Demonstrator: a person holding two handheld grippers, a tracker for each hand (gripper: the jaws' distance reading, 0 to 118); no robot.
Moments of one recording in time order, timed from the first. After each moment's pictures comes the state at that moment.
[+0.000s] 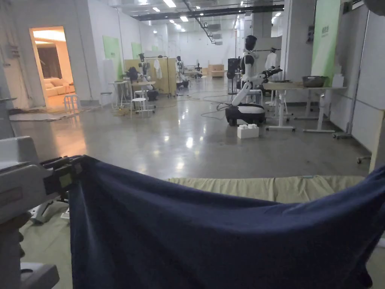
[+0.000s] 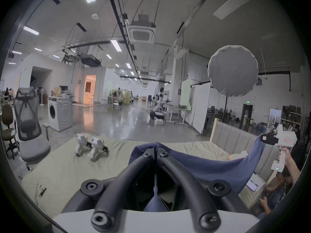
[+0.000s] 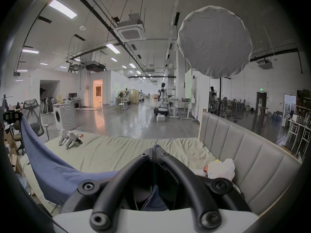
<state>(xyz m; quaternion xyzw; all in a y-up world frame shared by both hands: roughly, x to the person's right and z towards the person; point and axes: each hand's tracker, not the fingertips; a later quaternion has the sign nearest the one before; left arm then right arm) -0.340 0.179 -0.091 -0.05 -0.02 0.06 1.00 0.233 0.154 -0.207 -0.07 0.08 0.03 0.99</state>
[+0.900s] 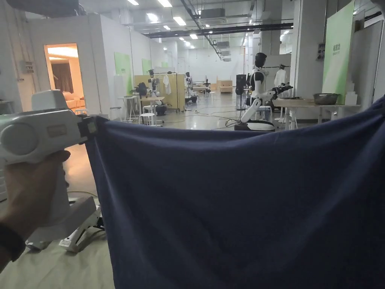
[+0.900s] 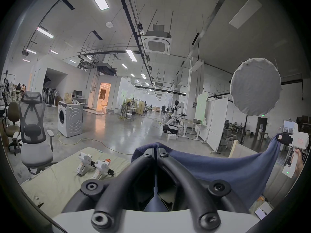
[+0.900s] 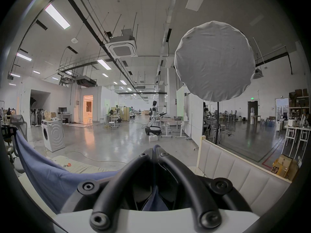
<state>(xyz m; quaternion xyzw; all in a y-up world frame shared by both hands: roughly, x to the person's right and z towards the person) -0.379 0.254 -0.270 0.00 0.06 0.08 0.99 0.186 0.276 -0.383 0.00 0.03 0.01 1.00</state>
